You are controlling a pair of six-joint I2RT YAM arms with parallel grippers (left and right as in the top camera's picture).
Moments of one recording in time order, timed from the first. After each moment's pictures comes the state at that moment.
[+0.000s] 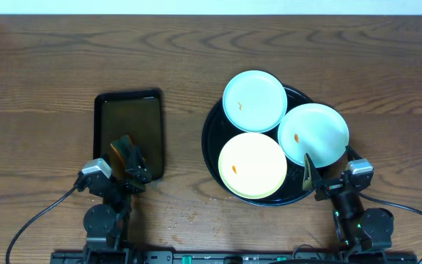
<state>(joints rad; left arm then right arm) -0.04 0.01 0.04 -0.14 -0.09 -0.43 0.08 0.01 0.01 -0.06 -0.15 0.10</state>
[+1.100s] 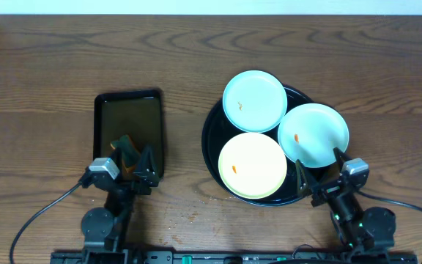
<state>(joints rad) -0.04 0.02 0.07 -0.07 0.10 -0.44 0.08 0.03 0.08 -0.17 -0.31 0.20</state>
